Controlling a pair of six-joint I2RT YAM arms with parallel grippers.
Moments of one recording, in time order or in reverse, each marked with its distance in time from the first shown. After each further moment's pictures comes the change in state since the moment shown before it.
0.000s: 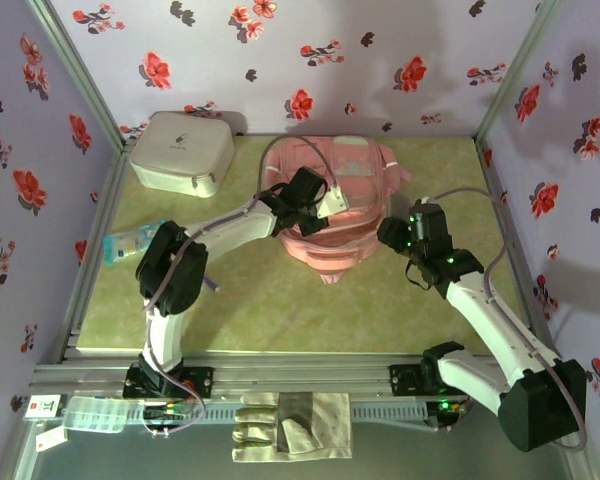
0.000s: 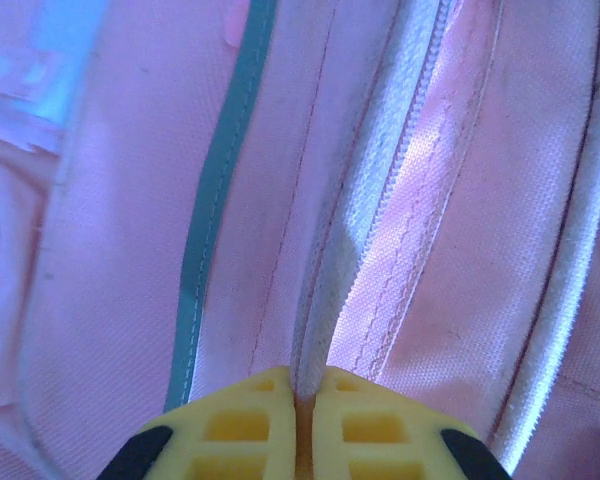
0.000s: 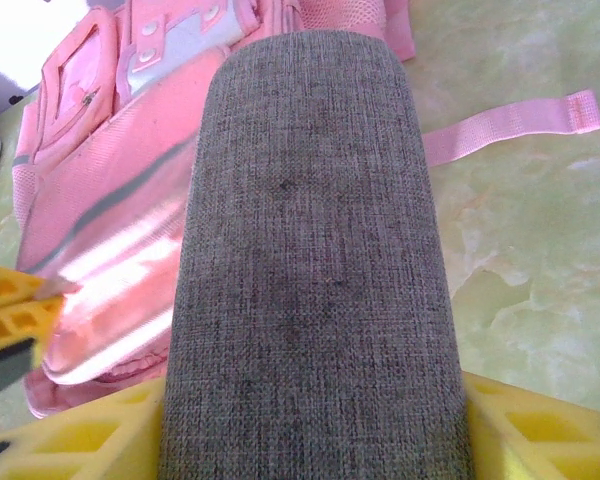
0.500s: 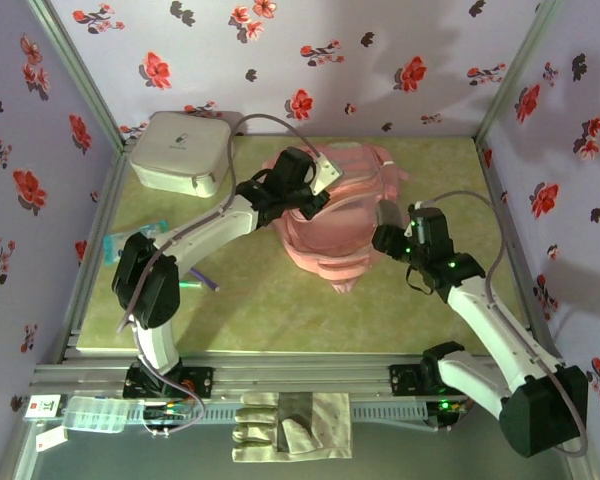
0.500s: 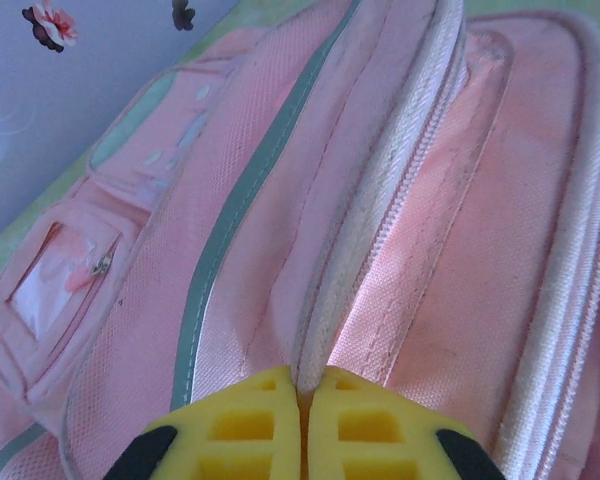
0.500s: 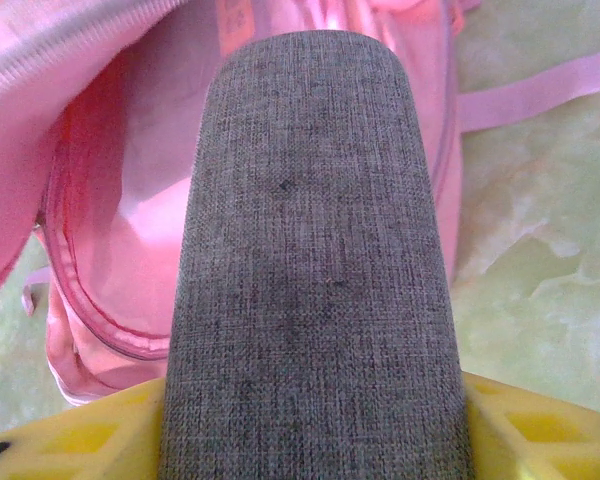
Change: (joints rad) left arm 0.011 -0.143 0.028 0.013 0.064 -0.328; right arm 0.007 -0.014 -0.026 -0.016 -0.129 -0.068
